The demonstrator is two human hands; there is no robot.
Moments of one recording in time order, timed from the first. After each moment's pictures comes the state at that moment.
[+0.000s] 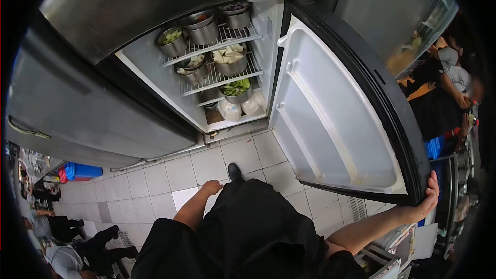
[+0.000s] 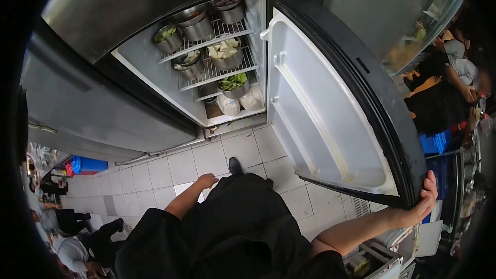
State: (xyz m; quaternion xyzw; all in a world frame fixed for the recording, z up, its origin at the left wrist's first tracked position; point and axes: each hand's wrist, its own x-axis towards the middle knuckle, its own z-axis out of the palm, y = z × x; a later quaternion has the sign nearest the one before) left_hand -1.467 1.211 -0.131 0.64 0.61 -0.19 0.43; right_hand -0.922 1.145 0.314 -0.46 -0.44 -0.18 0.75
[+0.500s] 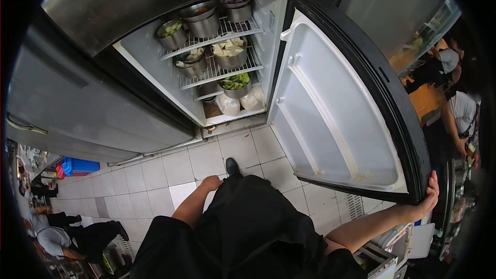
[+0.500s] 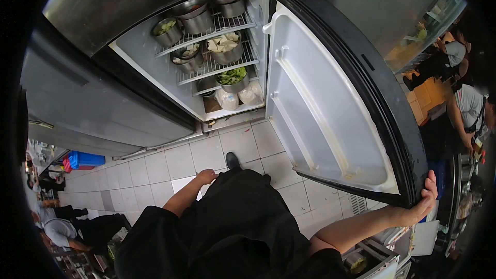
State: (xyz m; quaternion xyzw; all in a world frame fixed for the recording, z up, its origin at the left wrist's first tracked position) left_hand -1.461 1.207 -0.134 0.63 0.61 -0.18 0.44; right_hand -0.917 1.143 0.313 -0.46 -0.44 -0.19 0.74
